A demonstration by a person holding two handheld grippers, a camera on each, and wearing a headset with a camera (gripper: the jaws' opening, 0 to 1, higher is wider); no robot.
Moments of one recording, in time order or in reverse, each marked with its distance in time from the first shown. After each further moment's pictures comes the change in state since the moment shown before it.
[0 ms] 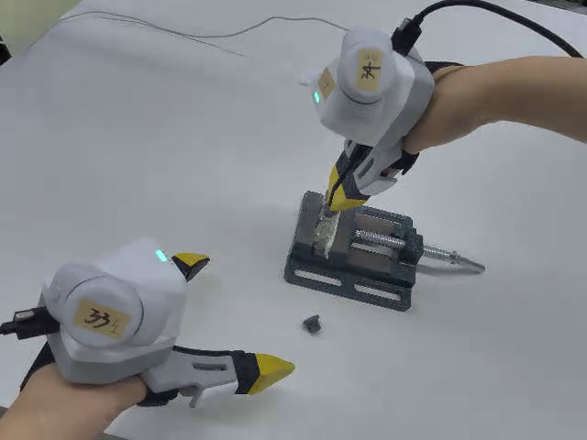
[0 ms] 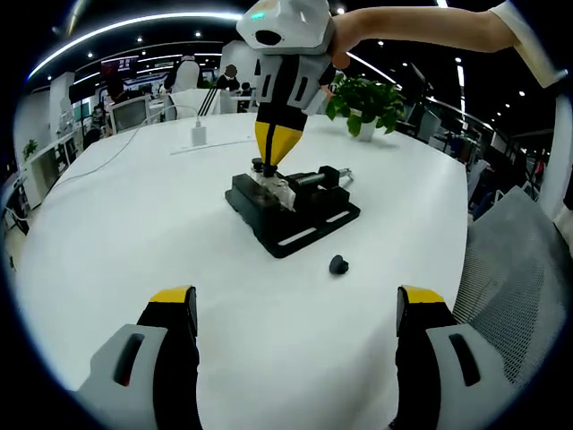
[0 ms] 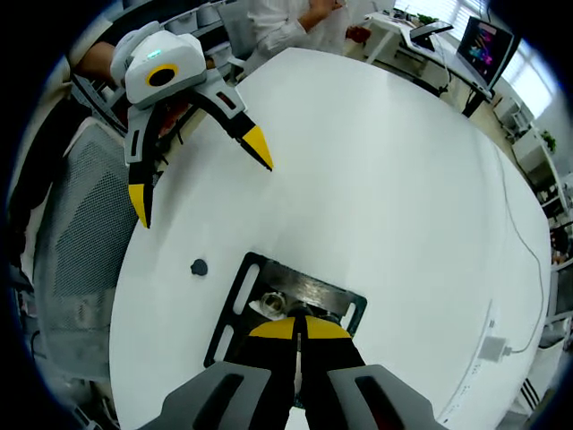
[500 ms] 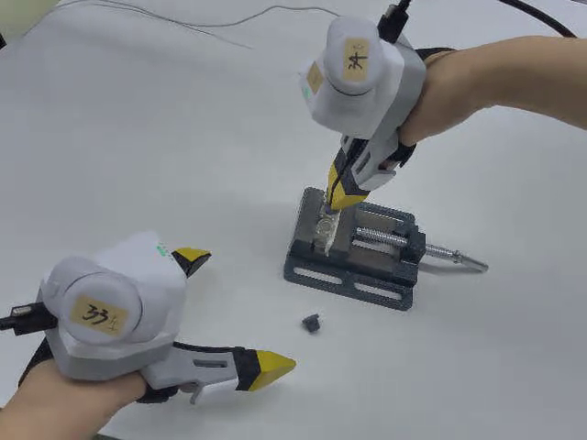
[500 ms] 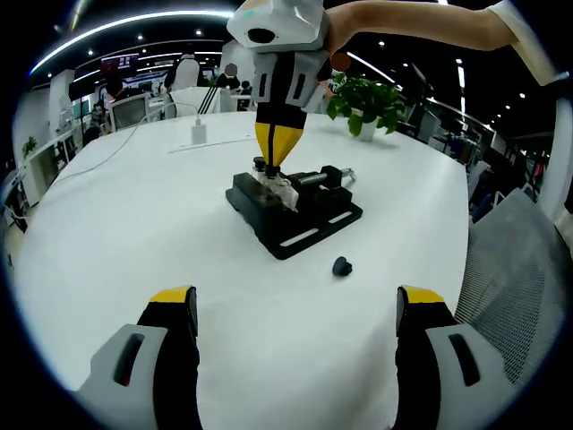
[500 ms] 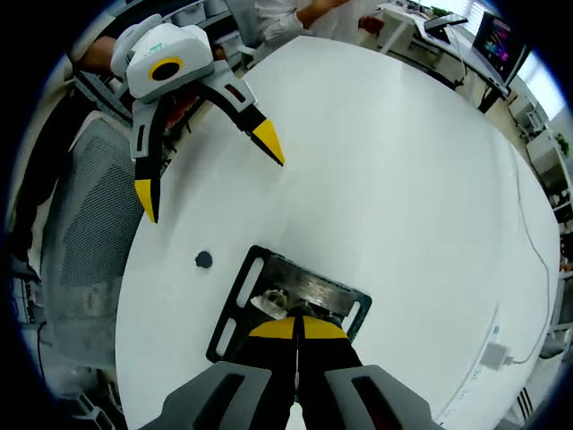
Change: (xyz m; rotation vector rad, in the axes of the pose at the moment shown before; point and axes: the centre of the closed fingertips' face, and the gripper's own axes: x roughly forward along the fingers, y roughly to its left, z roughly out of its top) left arm 0.003 0.003 -0.001 -0.010 0.004 -0.002; right arm 0.005 -0.003 -0.004 -0.024 0.068 0.059
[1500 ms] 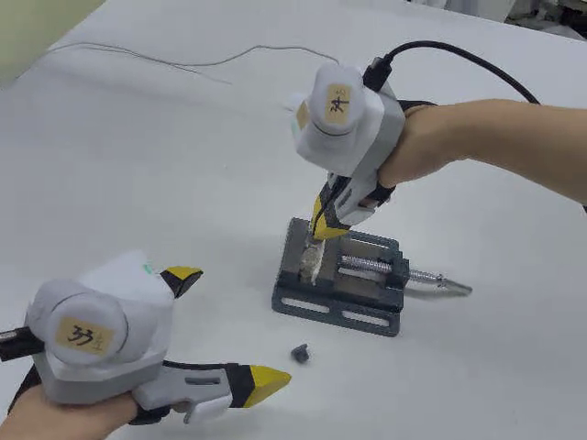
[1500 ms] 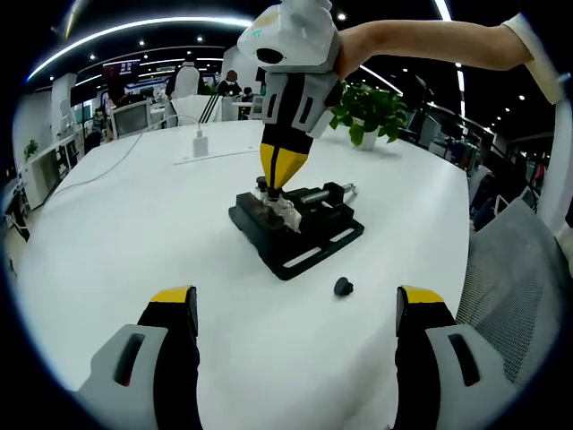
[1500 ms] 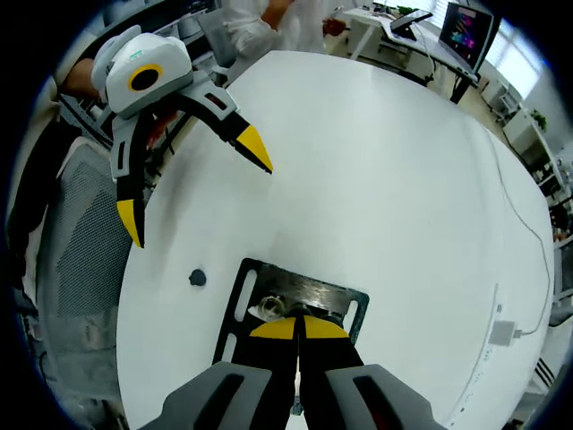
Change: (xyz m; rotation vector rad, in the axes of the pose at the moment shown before) left arm -0.002 -0.003 0.018 0.007 -0.032 0.003; right arm 0.002 -0.002 -0.002 0.120 -0.095 -0.062
